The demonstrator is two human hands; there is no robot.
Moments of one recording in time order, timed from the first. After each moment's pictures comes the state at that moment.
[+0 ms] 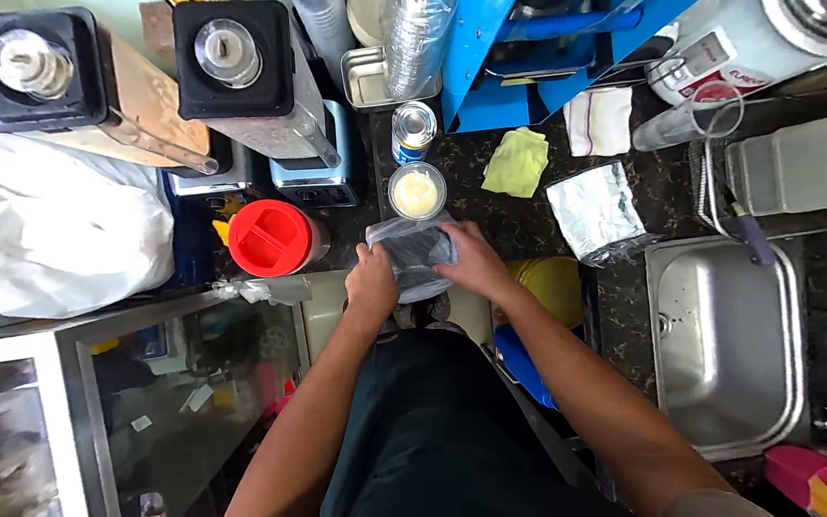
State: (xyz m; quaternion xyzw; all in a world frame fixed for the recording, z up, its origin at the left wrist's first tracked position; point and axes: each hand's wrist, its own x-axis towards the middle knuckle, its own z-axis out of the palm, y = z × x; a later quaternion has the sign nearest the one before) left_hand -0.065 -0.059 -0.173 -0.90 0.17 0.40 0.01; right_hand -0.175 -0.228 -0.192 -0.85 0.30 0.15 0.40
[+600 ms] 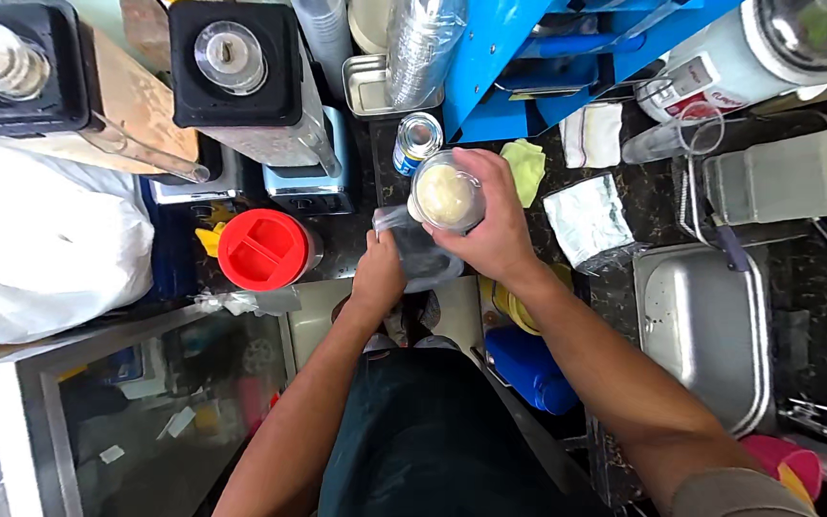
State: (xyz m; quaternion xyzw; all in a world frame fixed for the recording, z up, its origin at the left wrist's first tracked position) left_hand -0.033 -0.070 -0.183 -0.89 0.23 0.37 -0.16; right_hand -0.109 -0.235 -0.108 -0.89 0.14 -0.18 0.40
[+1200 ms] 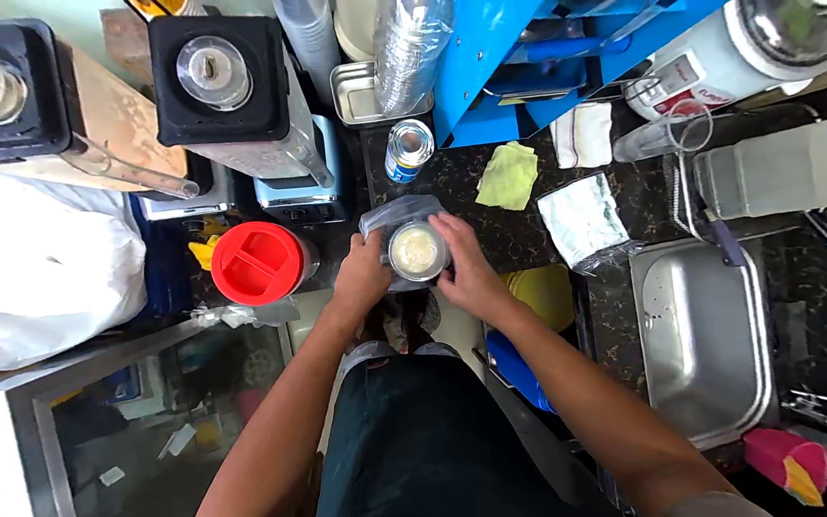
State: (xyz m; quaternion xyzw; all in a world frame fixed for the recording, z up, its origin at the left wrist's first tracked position) left_hand -0.007 -0.056 -0.213 -0.87 0.28 0.35 -0.19; right_hand -0.154 -0.216 -0.172 -0.89 0.19 -0.02 0.41
